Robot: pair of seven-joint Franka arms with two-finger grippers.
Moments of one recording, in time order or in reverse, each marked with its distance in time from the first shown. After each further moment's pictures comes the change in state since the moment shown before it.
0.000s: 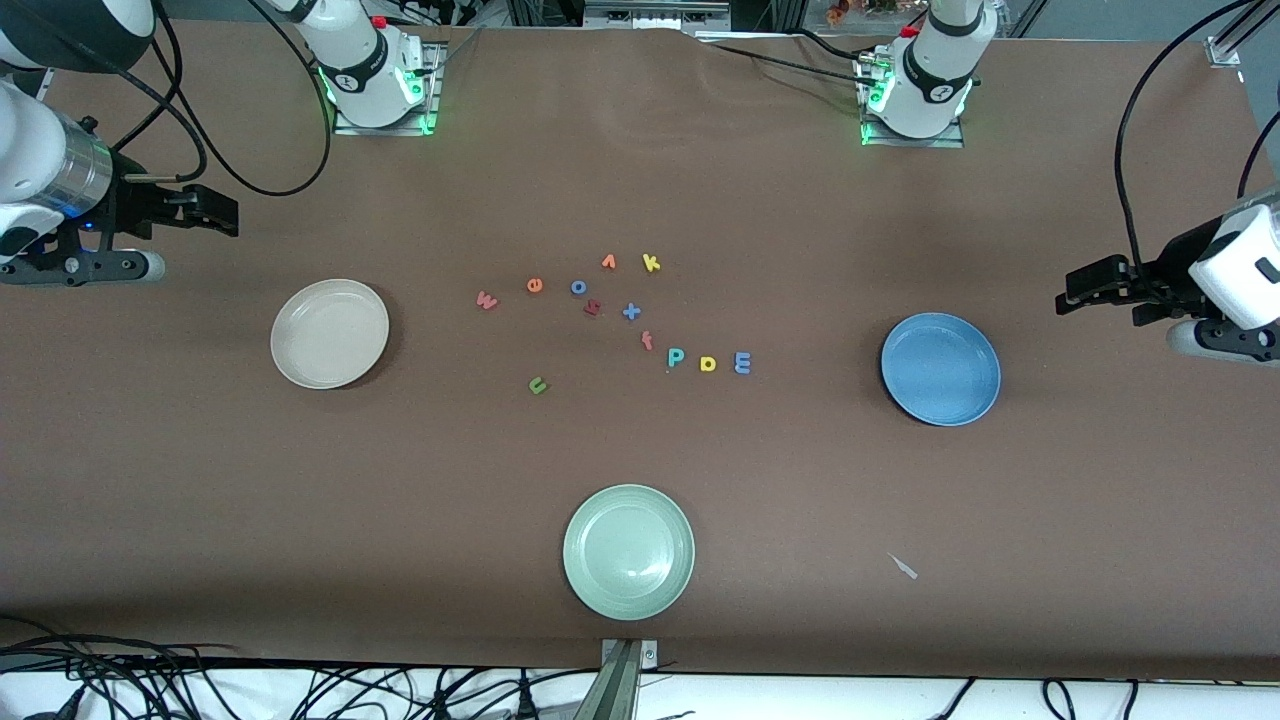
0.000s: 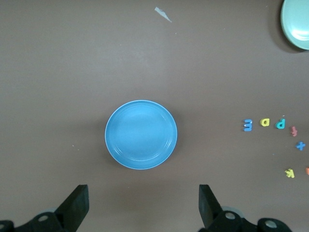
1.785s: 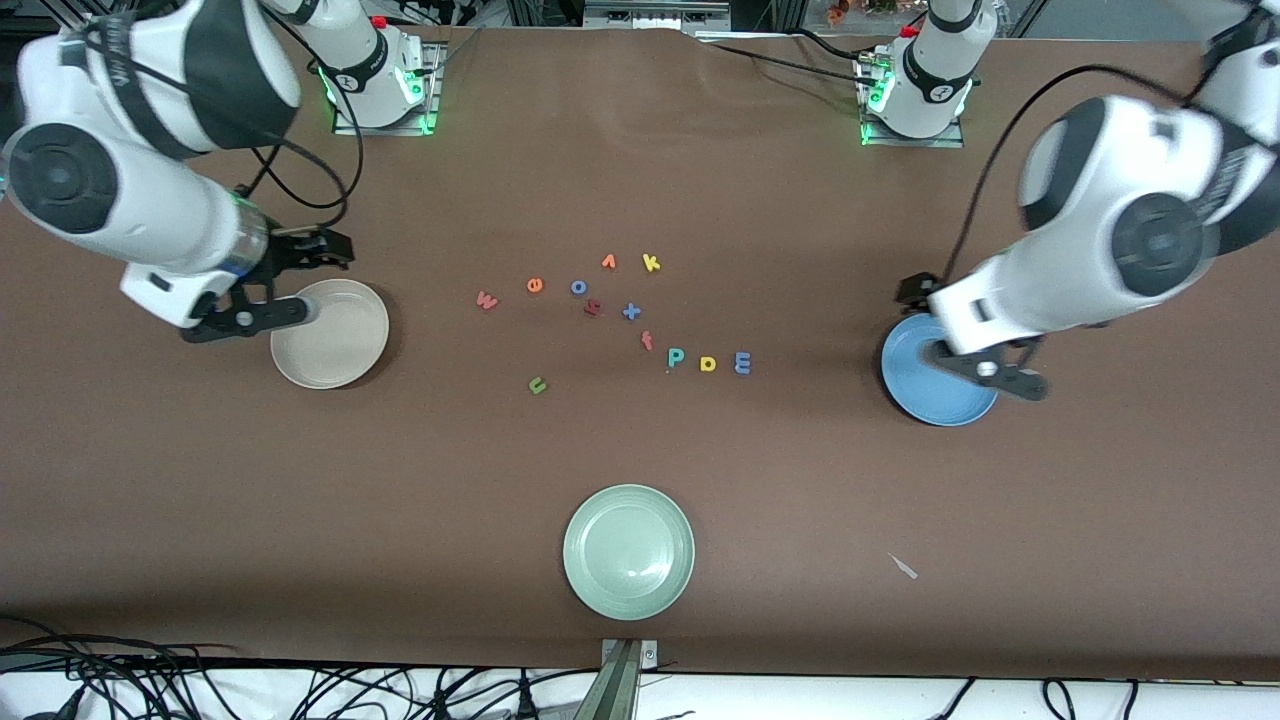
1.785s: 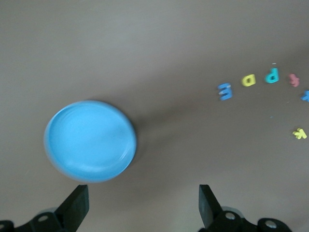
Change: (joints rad) left arm -0.310 0.172 -0.026 -0.006 0.082 0.052 0.000; right arm 0.163 0.134 0.026 -0.040 0.043 0.154 -0.002
